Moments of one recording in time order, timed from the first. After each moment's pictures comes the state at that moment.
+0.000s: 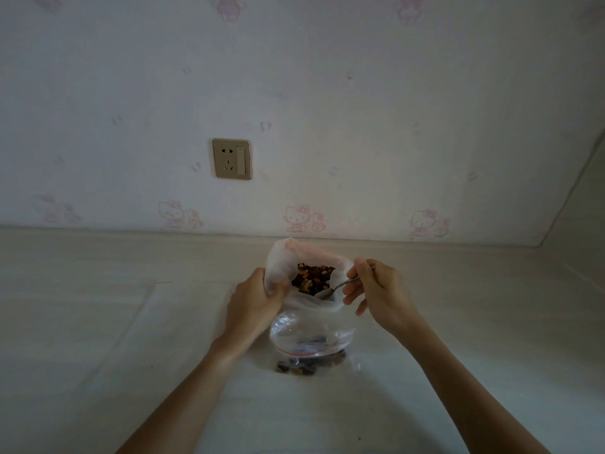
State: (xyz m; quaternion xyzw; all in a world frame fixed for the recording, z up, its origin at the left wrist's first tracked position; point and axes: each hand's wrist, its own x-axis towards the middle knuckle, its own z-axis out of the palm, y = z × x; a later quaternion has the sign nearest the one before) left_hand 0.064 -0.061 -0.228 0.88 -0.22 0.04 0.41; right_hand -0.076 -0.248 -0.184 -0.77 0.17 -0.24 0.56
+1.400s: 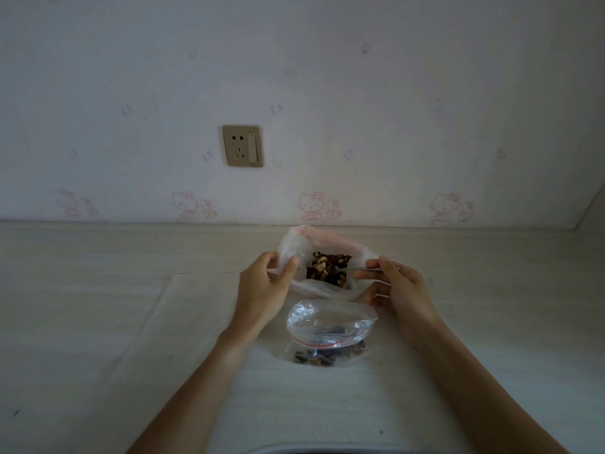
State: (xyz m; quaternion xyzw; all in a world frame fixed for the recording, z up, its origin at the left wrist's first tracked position) left_hand 0.063 -0.051 -0.218 0.82 -0.23 0.05 0.52; right_hand -0.068 -0.255 -0.217 -0.60 0.20 -0.25 0.74
